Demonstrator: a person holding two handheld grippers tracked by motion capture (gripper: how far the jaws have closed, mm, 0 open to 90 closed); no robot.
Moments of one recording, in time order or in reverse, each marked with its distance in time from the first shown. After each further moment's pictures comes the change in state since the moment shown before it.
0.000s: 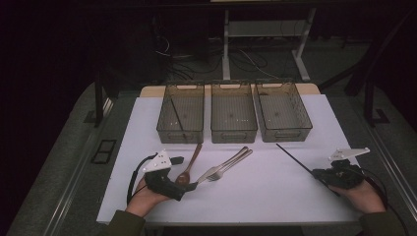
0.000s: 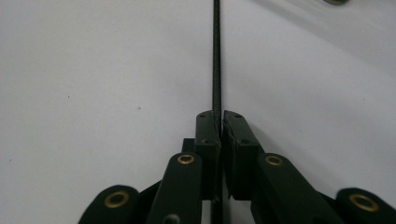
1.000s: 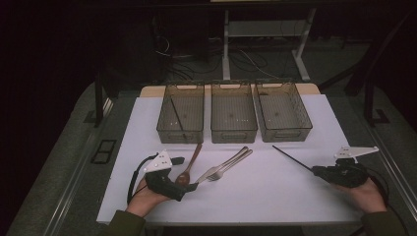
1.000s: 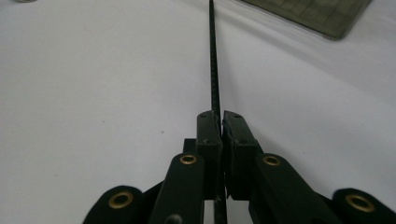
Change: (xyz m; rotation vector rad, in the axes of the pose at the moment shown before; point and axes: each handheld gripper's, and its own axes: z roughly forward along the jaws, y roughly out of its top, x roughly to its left) left arm -0.001 0.000 0.001 0.007 -0.005 0.005; right arm 0.001 0.005 -0.015 -0.099 0.064 -0.002
